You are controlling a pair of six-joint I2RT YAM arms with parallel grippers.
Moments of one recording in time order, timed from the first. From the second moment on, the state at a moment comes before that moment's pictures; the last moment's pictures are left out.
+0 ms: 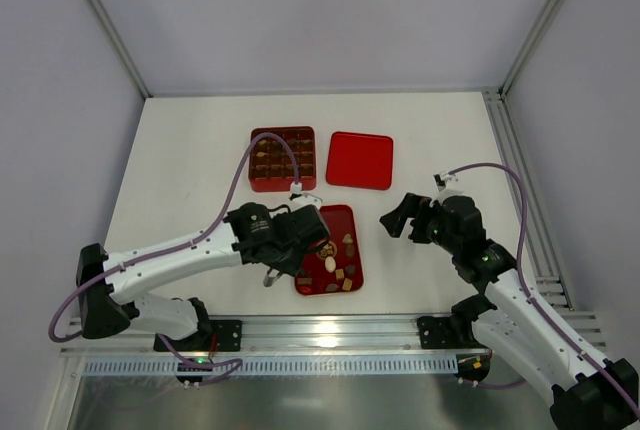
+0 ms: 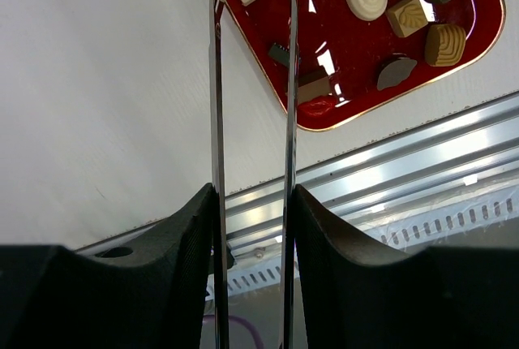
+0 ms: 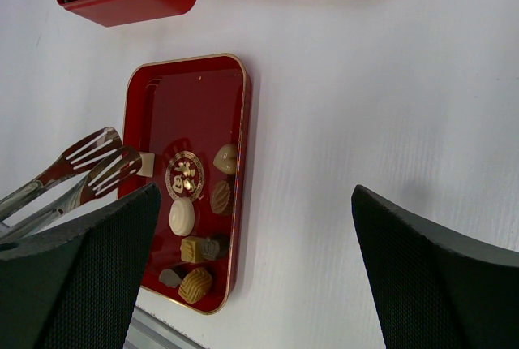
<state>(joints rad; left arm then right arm) -1.17 1.32 1.22 -1.17 -0.33 -0.68 0.41 0.69 0.45 -0.25 -0.10 0.58</state>
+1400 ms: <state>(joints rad) -1.17 1.39 1.18 -1.11 -0.27 -0.68 0.41 0.67 0.44 -0.25 -0.10 0.58</state>
